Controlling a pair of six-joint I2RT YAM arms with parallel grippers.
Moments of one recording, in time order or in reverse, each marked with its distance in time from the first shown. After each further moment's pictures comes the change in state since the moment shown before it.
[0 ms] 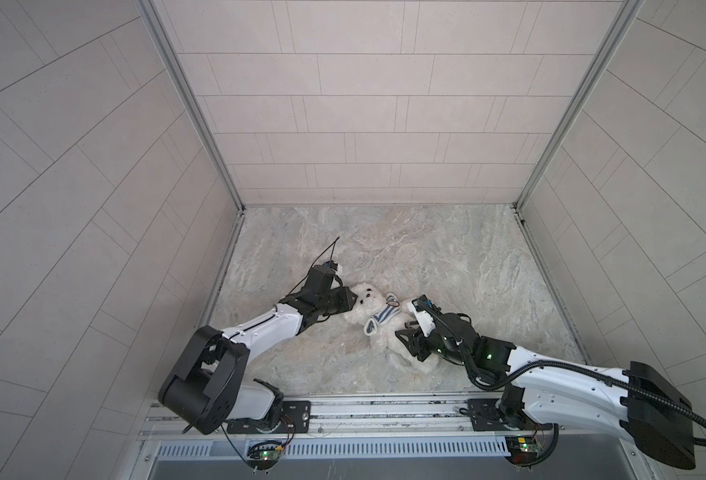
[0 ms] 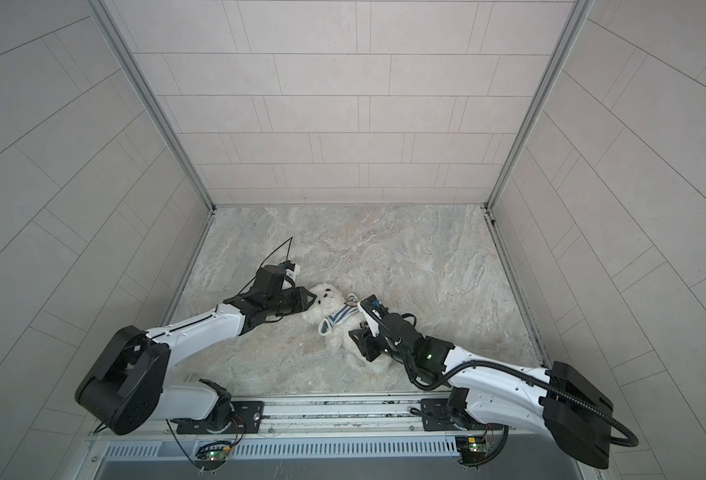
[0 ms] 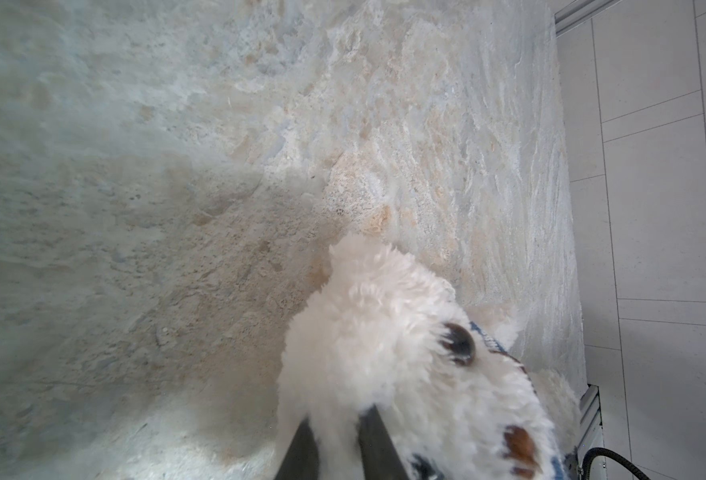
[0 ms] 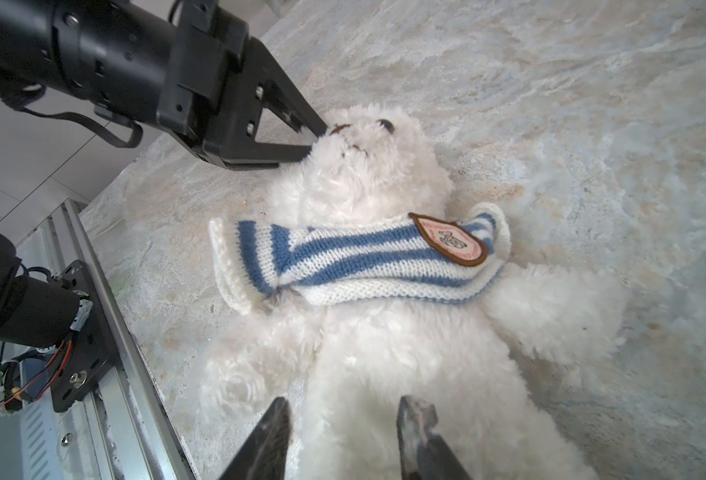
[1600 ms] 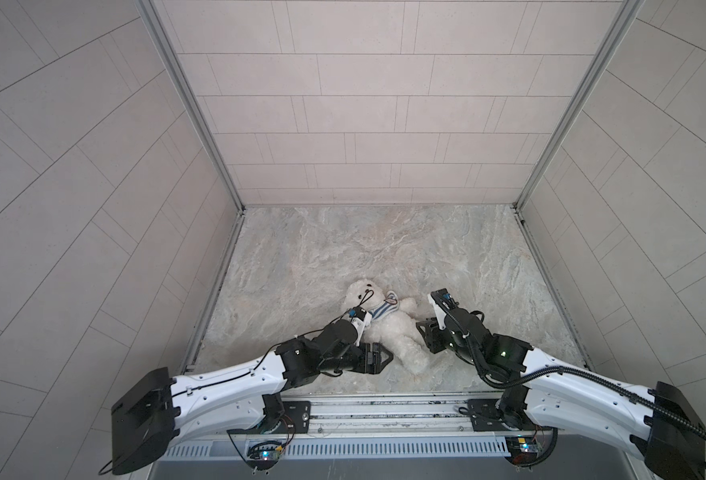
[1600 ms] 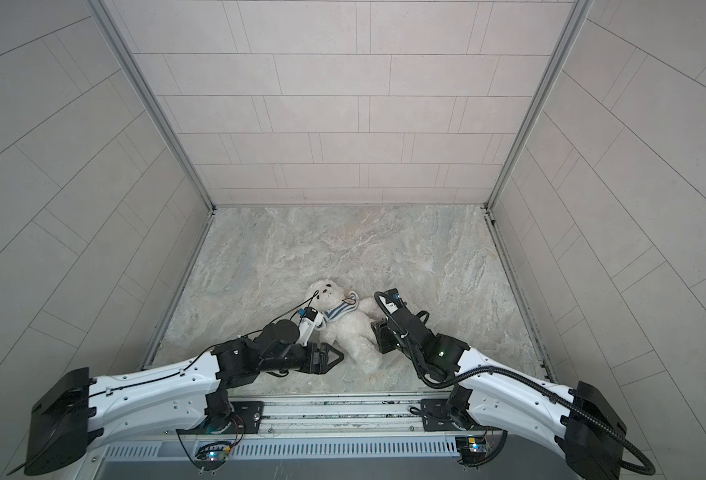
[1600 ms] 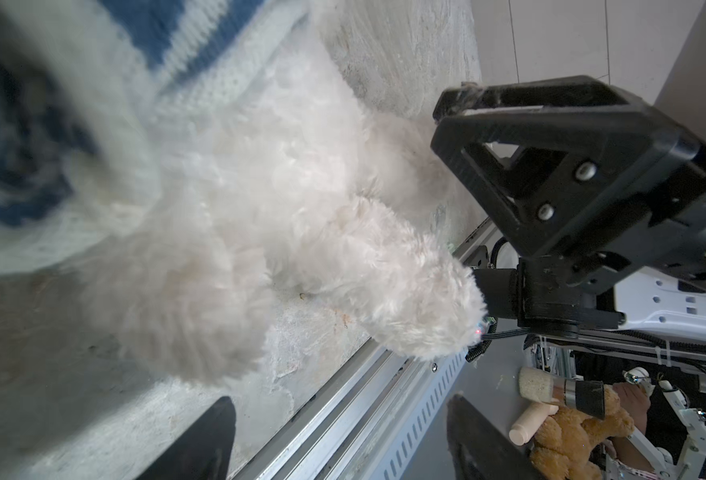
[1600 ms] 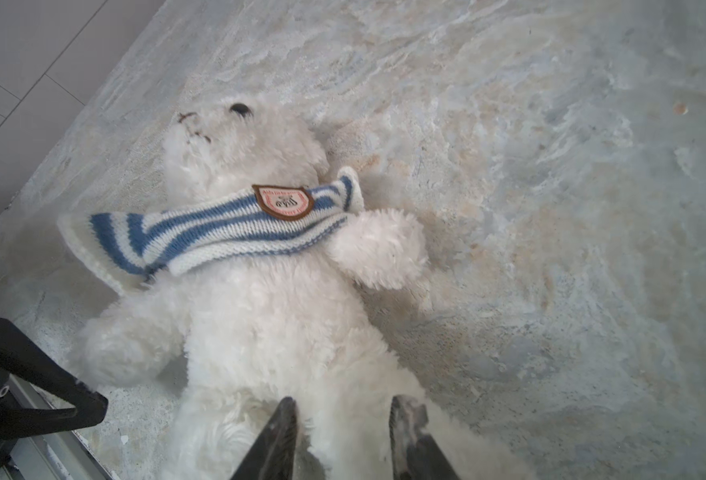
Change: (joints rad) left arm -0.588 -0.361 -0.217 -0.042 -0.128 -0.299; right arm -0.085 -0.140 0.026 -0.309 0.126 0.116
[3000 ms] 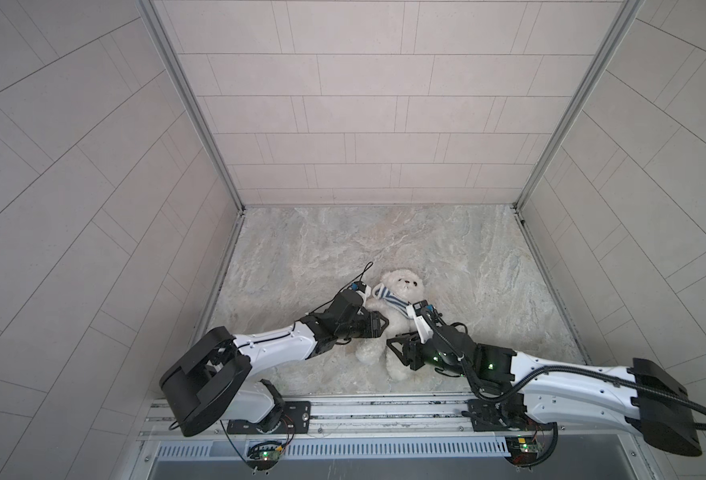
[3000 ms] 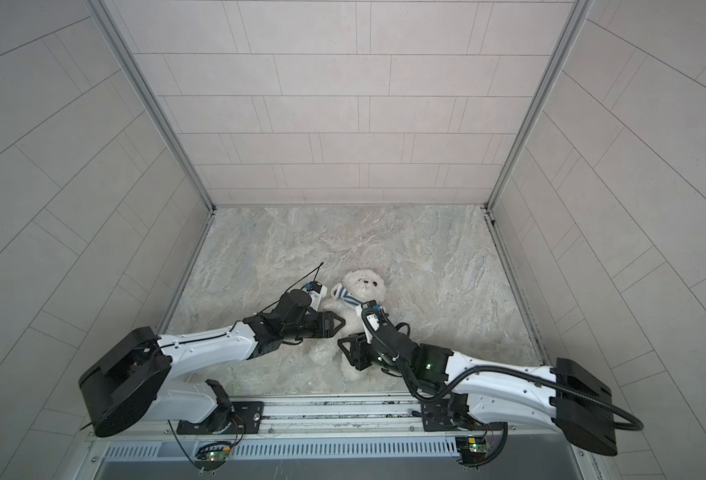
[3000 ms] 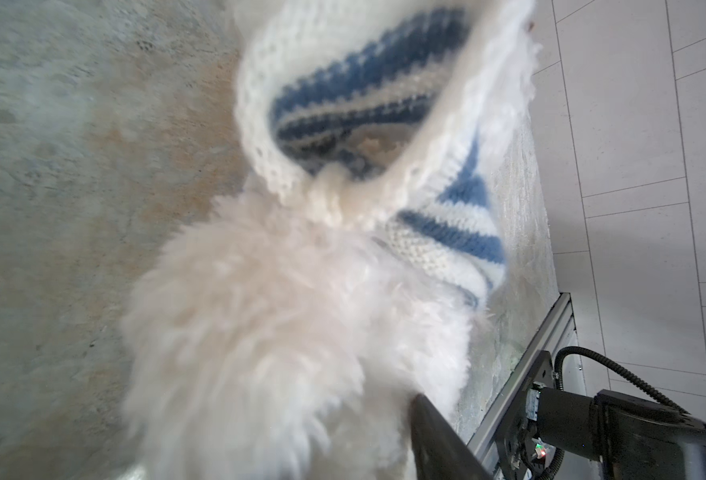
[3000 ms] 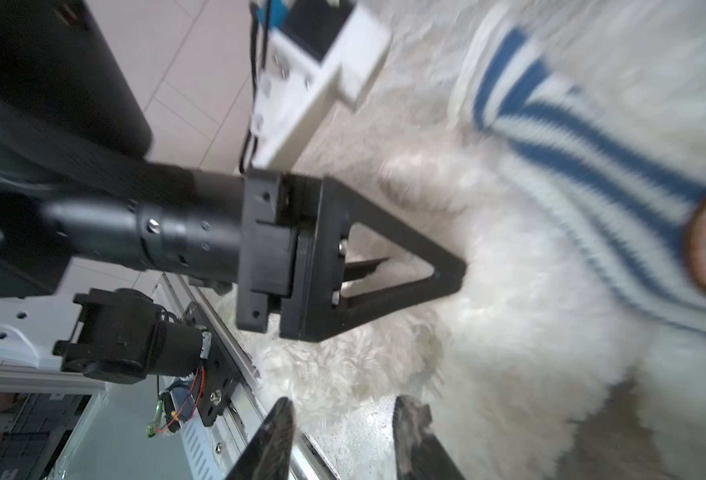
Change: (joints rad) left arm 0.249 0.354 0.119 0.186 0.042 0.179; right arm 0.214 0.027 0.014 0.246 -0.058 0.240
